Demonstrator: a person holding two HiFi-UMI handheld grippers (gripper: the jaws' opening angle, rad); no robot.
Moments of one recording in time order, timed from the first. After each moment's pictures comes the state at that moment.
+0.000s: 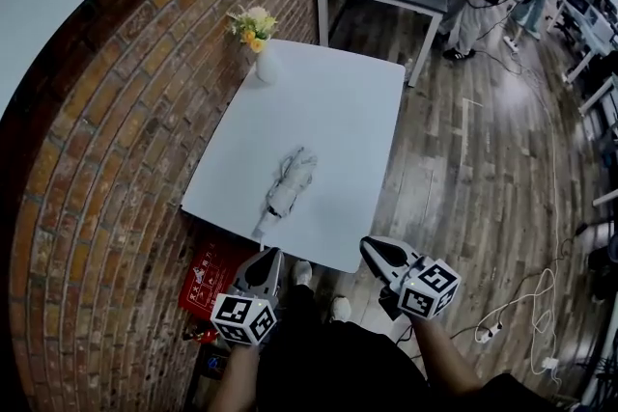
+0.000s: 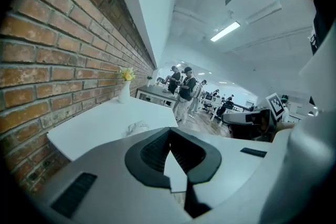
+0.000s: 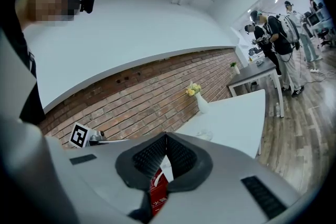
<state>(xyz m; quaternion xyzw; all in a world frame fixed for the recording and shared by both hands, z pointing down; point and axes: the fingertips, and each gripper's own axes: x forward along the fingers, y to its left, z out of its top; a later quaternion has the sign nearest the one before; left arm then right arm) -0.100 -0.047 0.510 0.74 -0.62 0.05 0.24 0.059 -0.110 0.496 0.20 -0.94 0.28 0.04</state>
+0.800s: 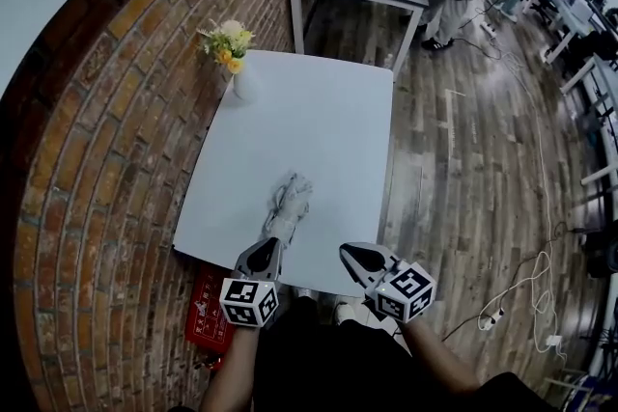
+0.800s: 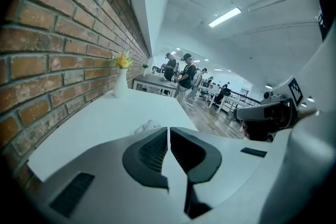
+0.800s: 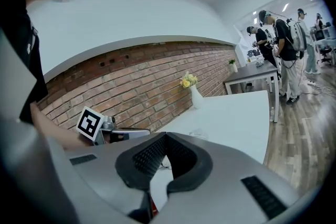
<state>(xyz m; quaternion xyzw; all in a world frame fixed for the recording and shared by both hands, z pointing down) -0.149 -0.157 0.567 0.76 -0.58 0.12 0.26 -0.012 -0.164 0.531 0.24 -0.93 0.25 0.11</state>
